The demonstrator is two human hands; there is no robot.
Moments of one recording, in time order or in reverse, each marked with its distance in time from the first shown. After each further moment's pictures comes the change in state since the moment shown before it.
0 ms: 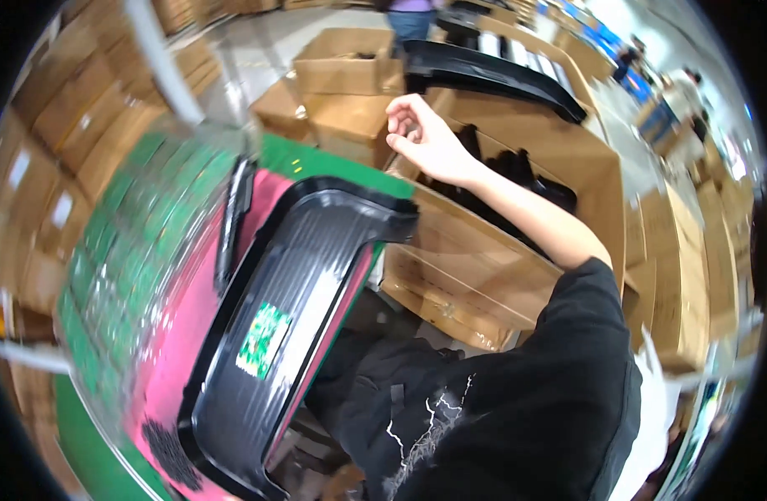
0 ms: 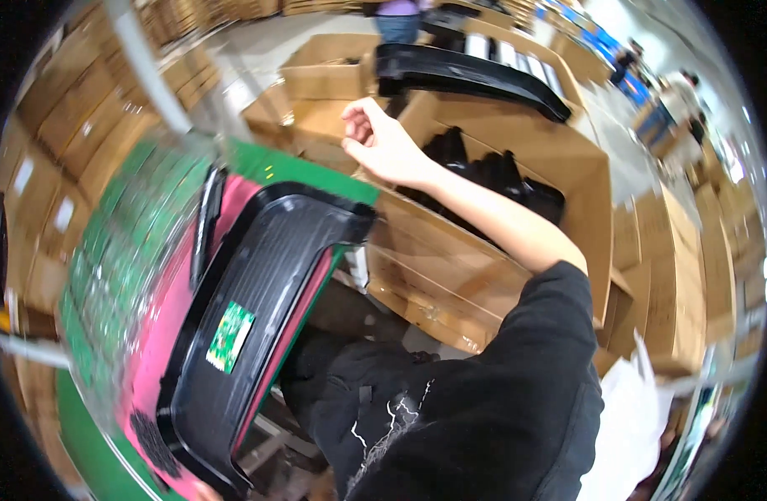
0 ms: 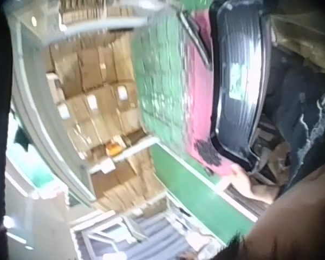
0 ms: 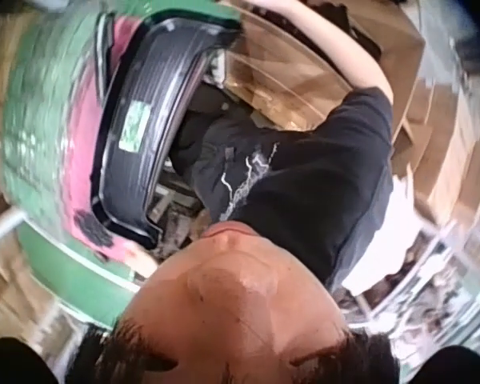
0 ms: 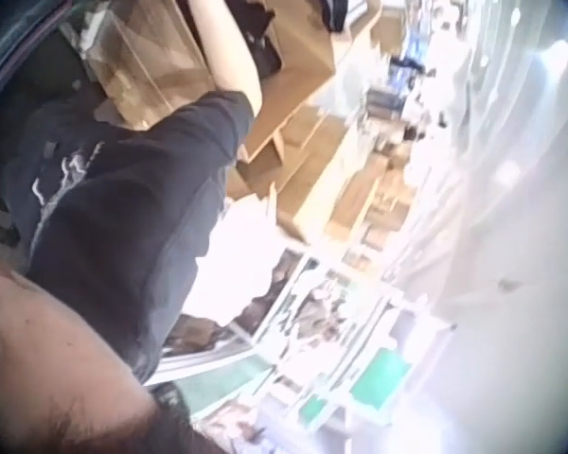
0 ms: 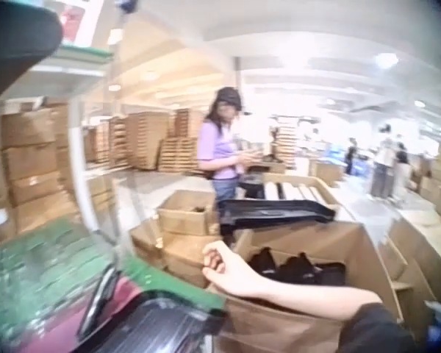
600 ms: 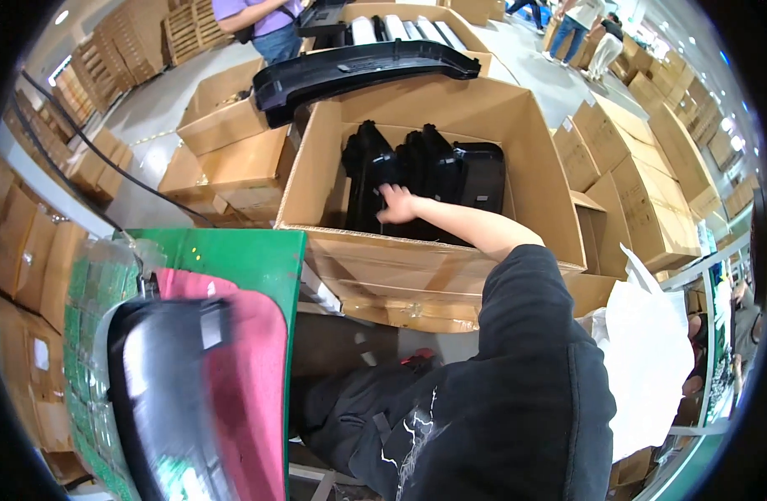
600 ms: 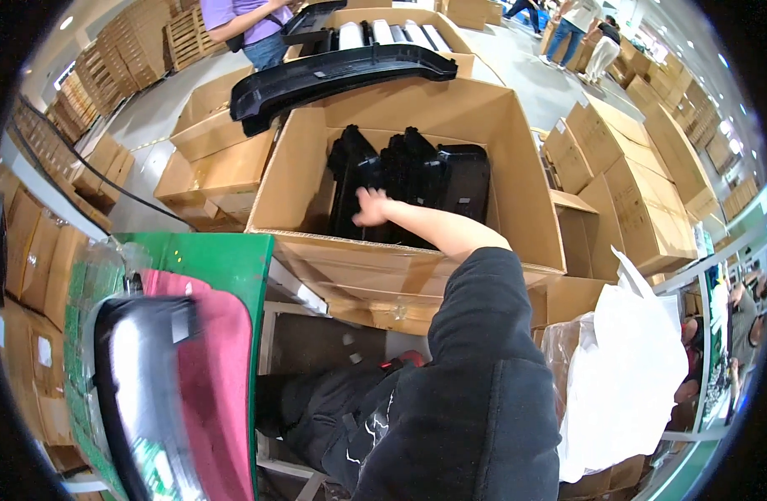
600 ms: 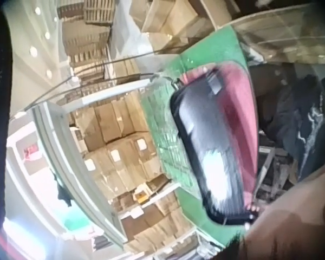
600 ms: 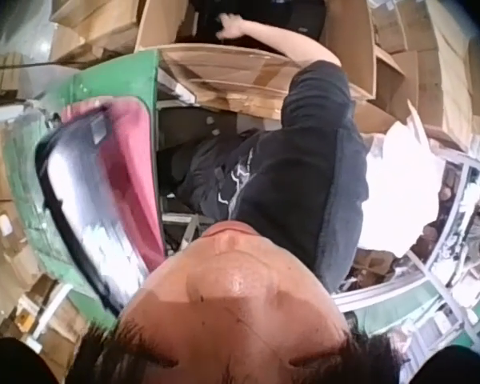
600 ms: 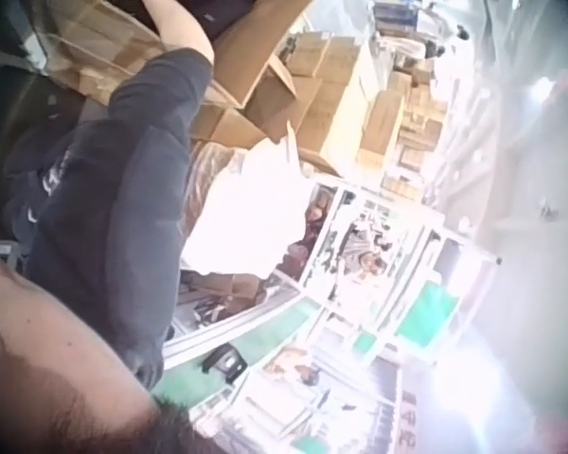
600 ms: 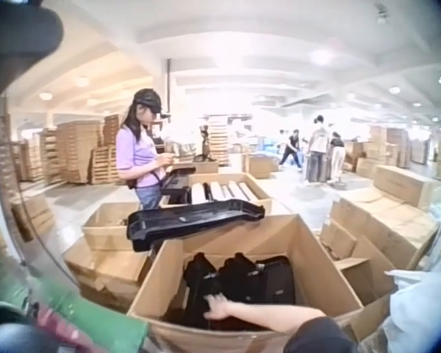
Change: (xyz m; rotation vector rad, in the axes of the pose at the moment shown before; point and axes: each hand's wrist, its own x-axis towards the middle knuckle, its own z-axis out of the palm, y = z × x) left_hand 0.029 -0.004 0.080 -0.198 -0.315 0.211; right_hand -0.161 0.237 -0.088 -0.772 -0.187 0.889
